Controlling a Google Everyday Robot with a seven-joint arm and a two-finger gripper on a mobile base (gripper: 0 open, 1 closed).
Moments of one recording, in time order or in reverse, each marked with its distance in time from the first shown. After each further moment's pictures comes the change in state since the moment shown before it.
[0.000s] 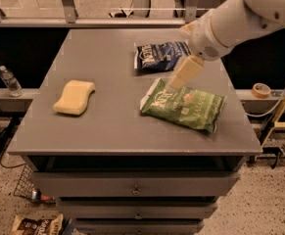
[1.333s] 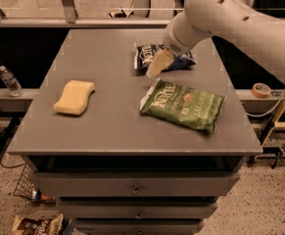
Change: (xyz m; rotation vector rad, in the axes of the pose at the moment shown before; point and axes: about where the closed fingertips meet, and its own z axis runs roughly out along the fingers) arm 0.004 -0.081 0.097 0.182 0.101 0.090
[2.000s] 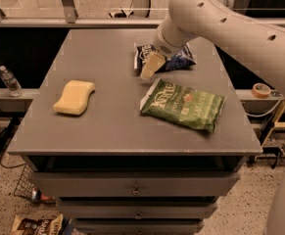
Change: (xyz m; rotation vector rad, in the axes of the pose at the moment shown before) arm -0.012 0.006 0.029 -0.021 0.038 -0.032
